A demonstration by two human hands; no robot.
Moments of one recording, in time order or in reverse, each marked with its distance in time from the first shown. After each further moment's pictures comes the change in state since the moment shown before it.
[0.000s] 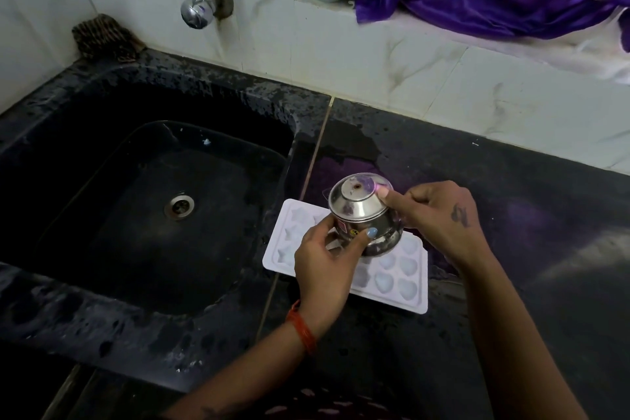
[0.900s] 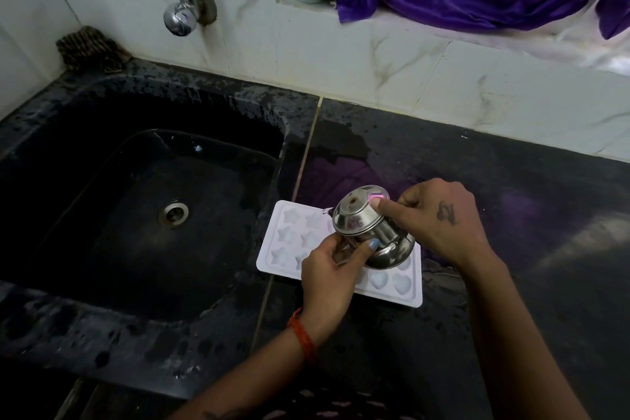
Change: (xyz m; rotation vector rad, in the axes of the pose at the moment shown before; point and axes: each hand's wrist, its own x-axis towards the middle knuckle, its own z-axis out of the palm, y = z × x) left_hand -0.013 -0.002 0.008 -0.029 -0.131 -0.024; right_hand -0.009 -0.003 -0.012 -0.322 0.000 -0.038
